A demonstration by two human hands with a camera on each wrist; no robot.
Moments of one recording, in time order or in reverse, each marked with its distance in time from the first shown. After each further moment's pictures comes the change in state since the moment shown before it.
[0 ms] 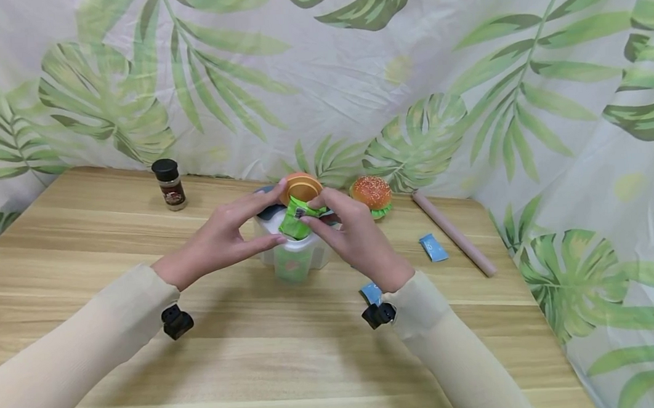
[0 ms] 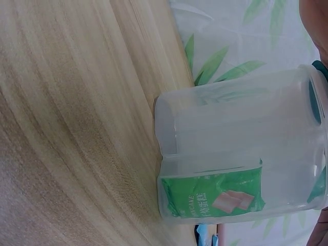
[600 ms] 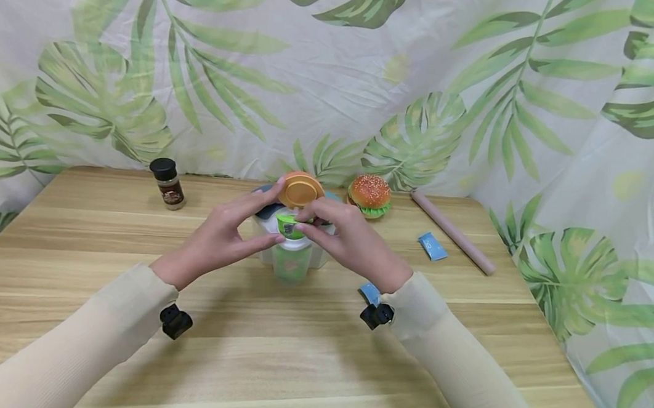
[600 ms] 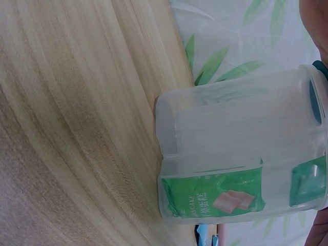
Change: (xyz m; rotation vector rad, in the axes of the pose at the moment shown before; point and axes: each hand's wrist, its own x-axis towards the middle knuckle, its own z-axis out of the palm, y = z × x) left_hand 0.000 -0.001 0.001 -0.004 -0.002 0.006; right_hand -0.003 0.000 -0.001 -0.009 -0.138 0.033
